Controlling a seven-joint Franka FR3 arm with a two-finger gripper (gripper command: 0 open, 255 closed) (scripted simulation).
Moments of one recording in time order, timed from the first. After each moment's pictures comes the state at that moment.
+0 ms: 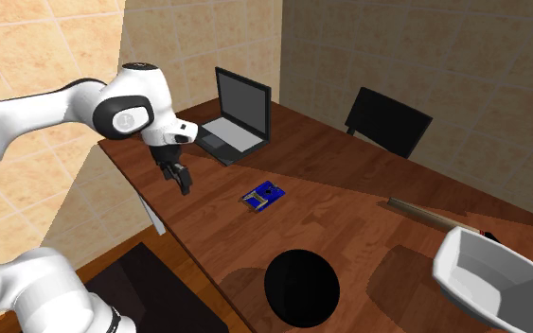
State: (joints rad) arm -0.04 -0.63 0.06 -2.37 0.02 1.73 0.10
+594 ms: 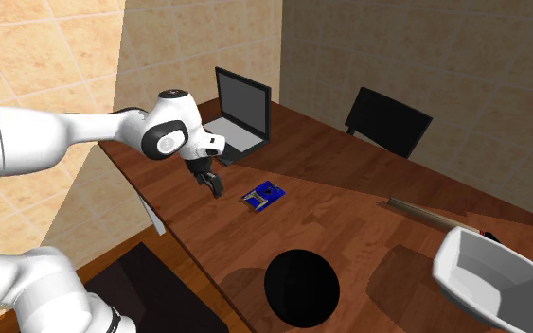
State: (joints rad) arm -0.09 -0.41 0.07 -2.41 -0.04 2.10 0.13
